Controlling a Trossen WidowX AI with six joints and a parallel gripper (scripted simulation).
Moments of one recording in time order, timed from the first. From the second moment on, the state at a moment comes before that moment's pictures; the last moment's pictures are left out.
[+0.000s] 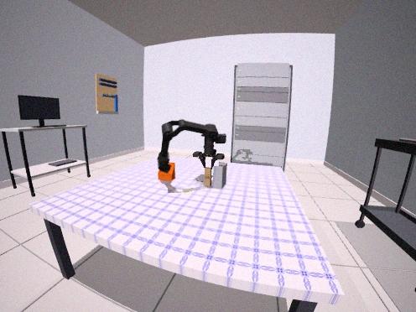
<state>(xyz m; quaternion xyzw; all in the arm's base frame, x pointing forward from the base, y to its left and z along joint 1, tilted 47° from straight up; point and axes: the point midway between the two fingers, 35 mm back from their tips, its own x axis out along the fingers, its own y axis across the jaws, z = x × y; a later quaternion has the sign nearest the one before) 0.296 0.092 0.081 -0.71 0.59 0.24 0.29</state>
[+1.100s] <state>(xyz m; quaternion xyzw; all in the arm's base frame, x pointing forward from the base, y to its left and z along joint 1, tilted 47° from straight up) 0.291 0.103 0.087 -0.71 0.59 0.24 0.29</state>
